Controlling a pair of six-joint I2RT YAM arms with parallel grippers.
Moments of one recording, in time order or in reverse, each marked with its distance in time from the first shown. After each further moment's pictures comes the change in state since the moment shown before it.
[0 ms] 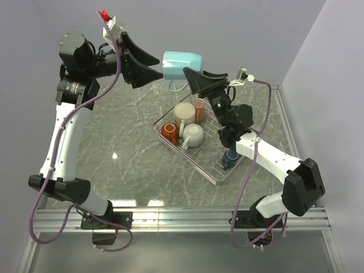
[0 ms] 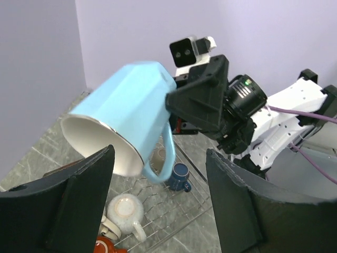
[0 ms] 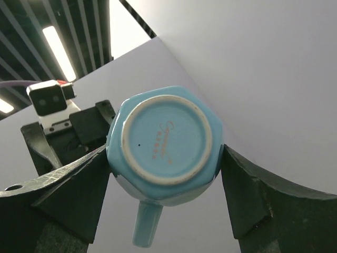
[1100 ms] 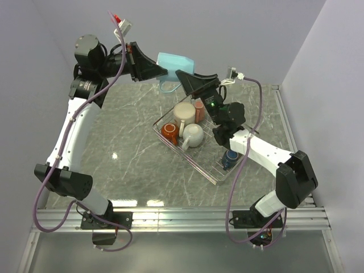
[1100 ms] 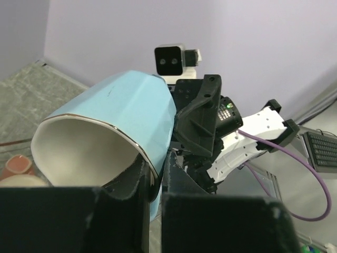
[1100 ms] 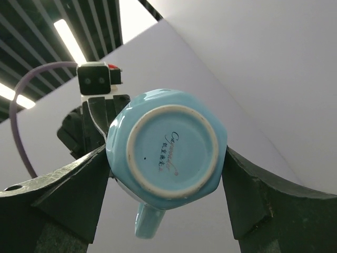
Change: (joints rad) left arm -0.024 0.072 -0.080 0.153 -0.014 -0.331; right arm 0.009 0.092 0.027 0.034 -0.050 0.085
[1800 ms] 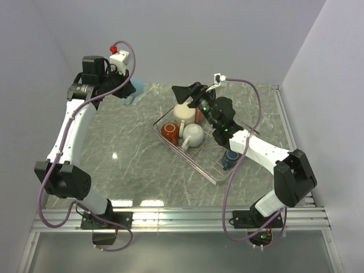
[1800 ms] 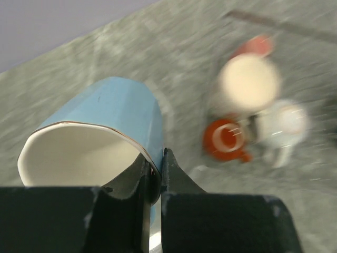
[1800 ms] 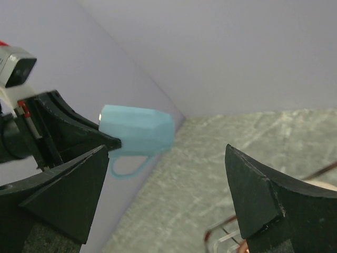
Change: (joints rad) left arm 0.128 -0.026 -0.182 -0.533 -0.632 0.728; right arm -0.026 0.018 -0.037 -0.409 0.089 -0.258
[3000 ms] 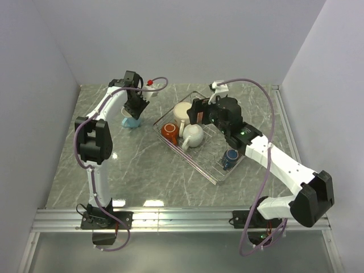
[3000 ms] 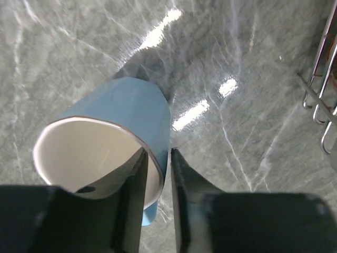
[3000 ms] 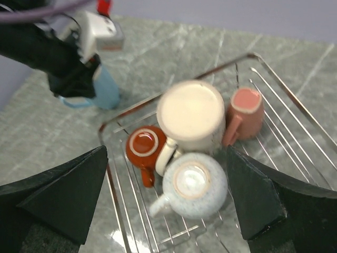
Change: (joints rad) left arm -0.100 0.541 0.166 -0.330 -0.387 0.464; right arm -0.001 -0.235 0.018 -0.726 0.052 -0.423
